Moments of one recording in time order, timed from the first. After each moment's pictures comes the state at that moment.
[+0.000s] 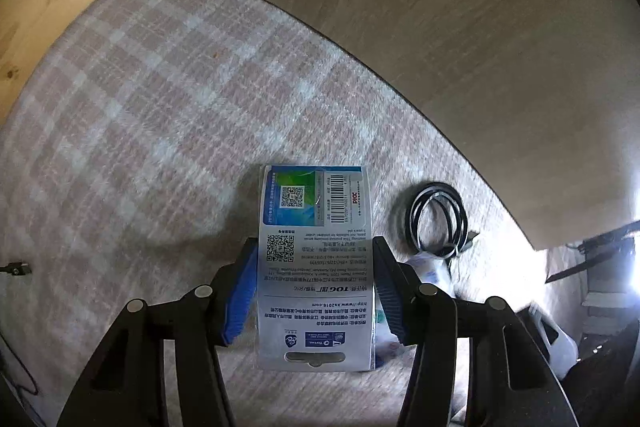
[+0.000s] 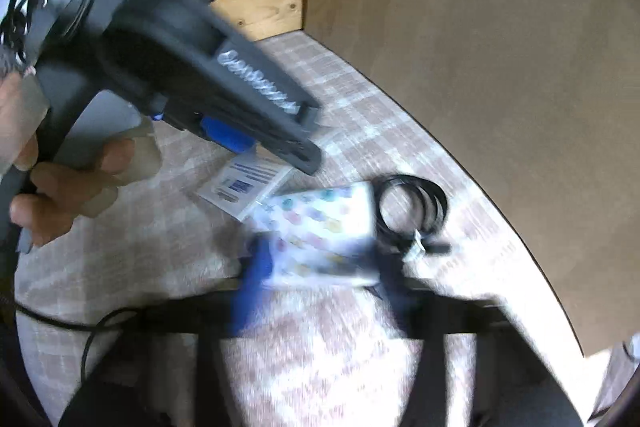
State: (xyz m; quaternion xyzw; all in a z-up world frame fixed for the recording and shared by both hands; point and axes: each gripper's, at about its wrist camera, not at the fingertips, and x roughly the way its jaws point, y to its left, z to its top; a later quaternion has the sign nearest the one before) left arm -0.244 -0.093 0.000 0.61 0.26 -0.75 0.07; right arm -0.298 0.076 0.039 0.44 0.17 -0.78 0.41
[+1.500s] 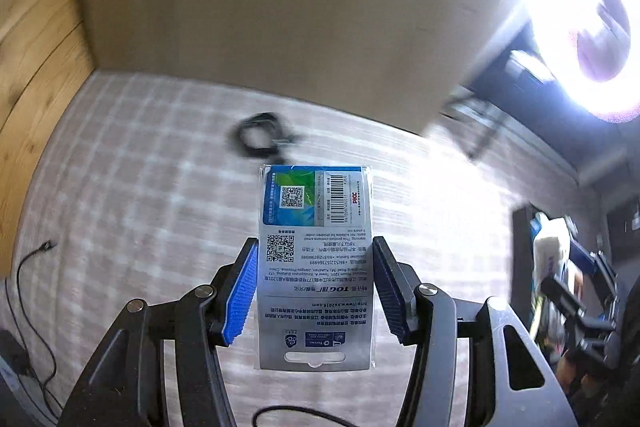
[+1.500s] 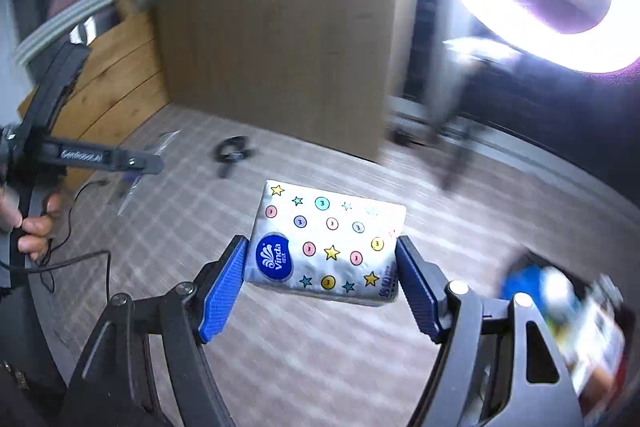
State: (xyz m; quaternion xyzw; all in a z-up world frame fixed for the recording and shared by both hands) left arm -0.166 0.038 0.115 0.53 0.10 -0.84 -0.08; right arm -0.120 0.315 0.175 0.41 0.03 -0.91 0.12
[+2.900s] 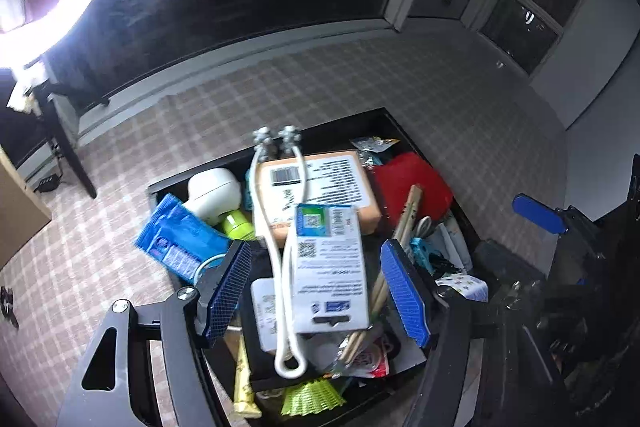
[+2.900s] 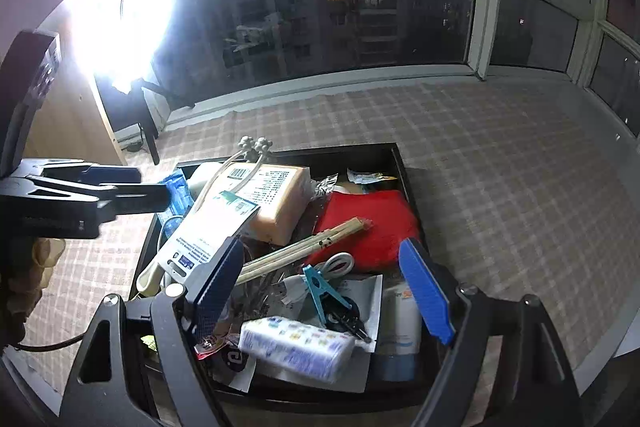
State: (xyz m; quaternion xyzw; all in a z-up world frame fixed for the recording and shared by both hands) left arm -0.081 0.476 0.168 0.49 -0.11 -0.78 -0.36; right arm 0.053 0.648 0.190 0.39 -0.11 -0.91 -0.13
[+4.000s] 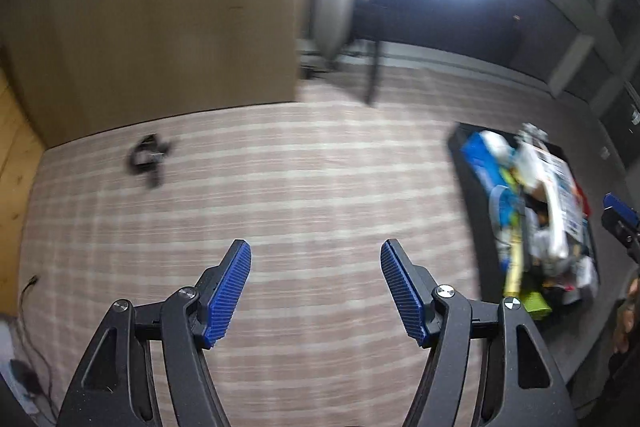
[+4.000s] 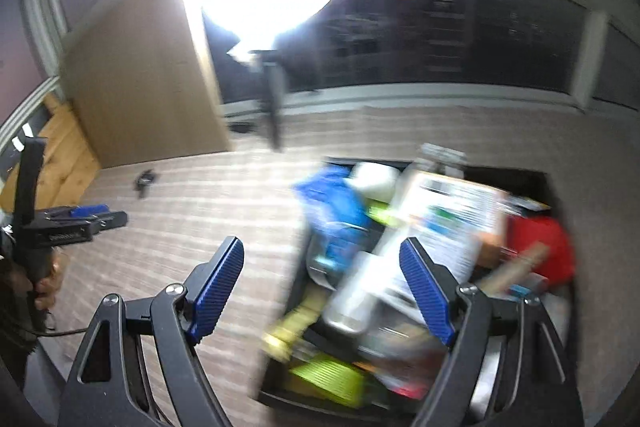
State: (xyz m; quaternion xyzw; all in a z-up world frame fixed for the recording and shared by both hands) left arm -0.106 0.155 0.129 0.50 -0.02 -0.86 -0.12; right arm -0.032 0.465 0.193 0.39 -0.09 -0.91 0.02
